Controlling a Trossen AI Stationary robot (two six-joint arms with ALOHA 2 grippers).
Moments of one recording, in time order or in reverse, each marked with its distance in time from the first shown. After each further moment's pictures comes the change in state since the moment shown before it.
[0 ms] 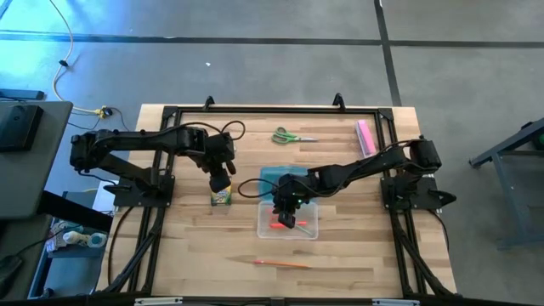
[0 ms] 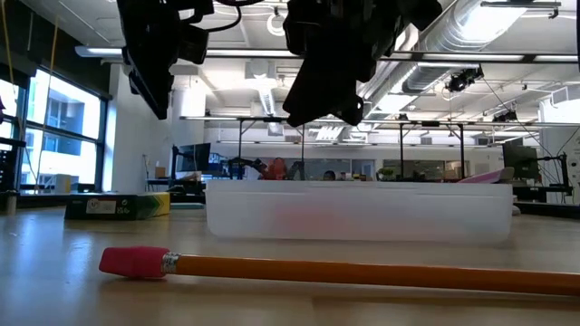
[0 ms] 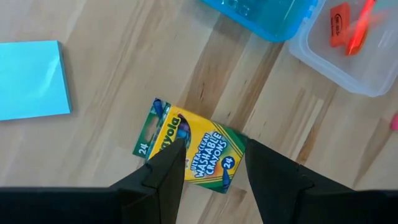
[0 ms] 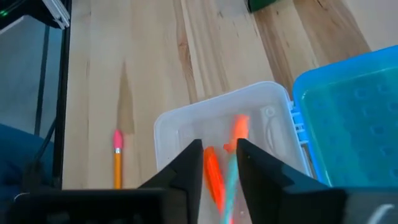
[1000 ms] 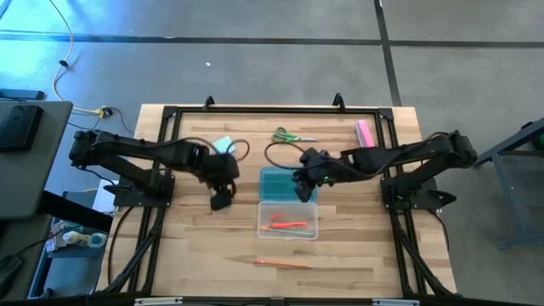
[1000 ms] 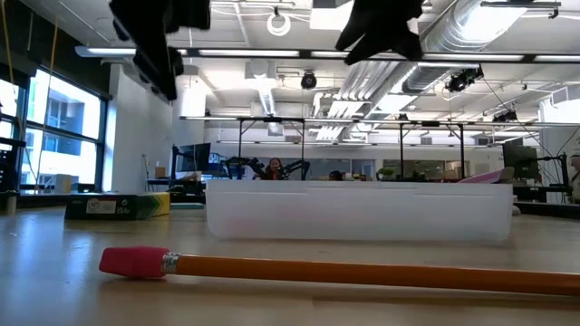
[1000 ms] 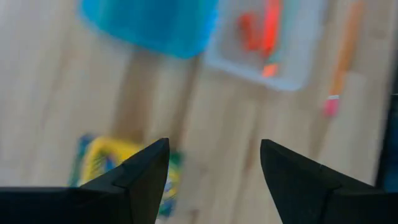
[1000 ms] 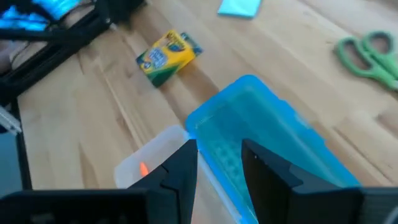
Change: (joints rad) left arm -0.245 0.000 0.000 0.170 0.003 -0.052; right arm -0.008 -0.358 0.000 -0.335 0.400 0.236
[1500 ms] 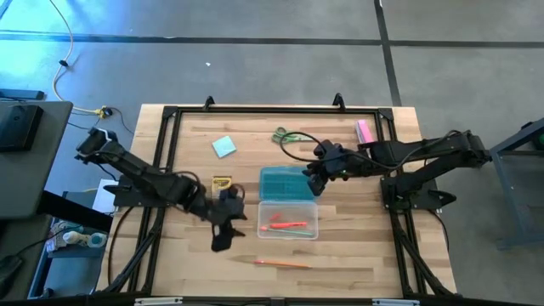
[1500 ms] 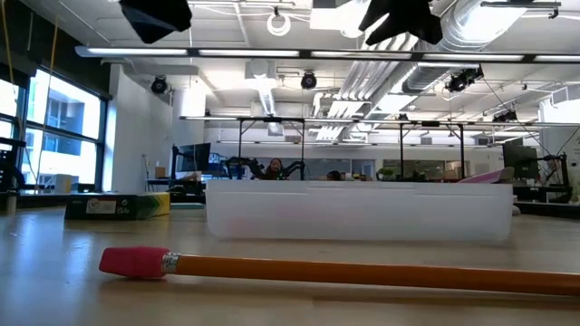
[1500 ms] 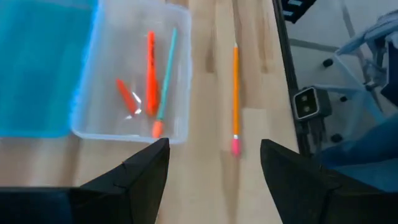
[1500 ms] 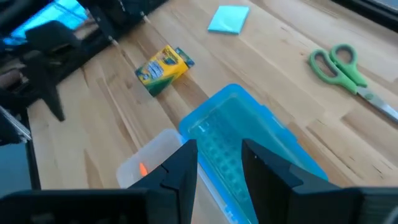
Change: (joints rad) left arm -0.391 0.093 0.001 0.375 -0.209 -0.143; right arm 0.002 -0.124 0.000 -0.099 0.031 0.003
